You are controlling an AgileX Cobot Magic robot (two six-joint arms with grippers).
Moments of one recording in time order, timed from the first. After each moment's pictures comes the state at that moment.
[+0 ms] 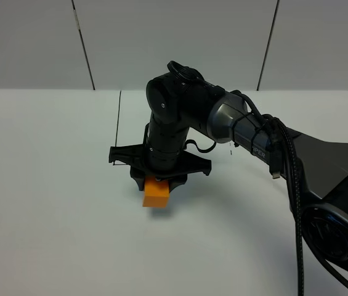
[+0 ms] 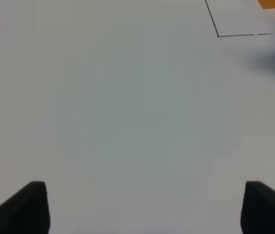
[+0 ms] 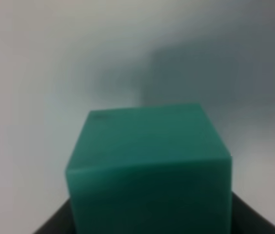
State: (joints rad) left arm 0.00 0.00 -0.51 -0.07 1.07 0.07; right arm 0.57 2.37 -2.08 0.09 1.16 0.64
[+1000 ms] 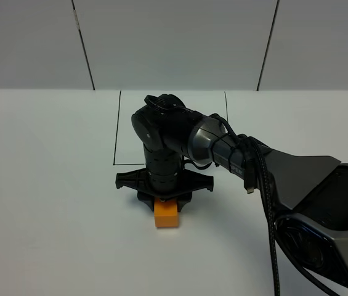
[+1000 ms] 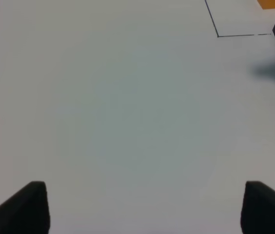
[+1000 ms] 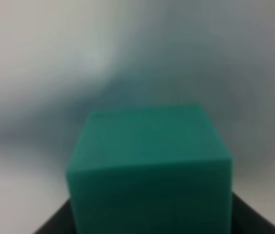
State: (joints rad) left arm 0.00 0.00 -0.51 -0.07 1.07 0.07; right arm 0.61 2.46 -2.08 -0.03 1.21 0.70
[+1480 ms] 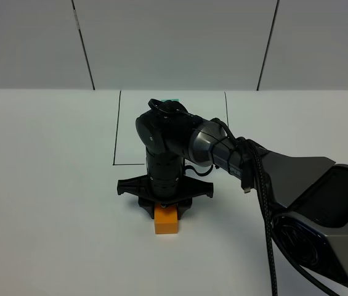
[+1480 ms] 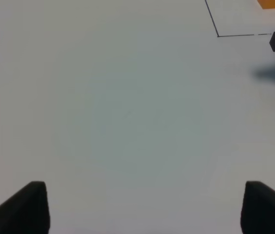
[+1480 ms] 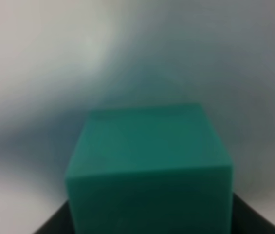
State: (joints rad) left arm 0.00 0.00 -0.51 -0.07 1.07 0.07; right arm 0.60 2.49 -2.08 0.03 1.21 0.66
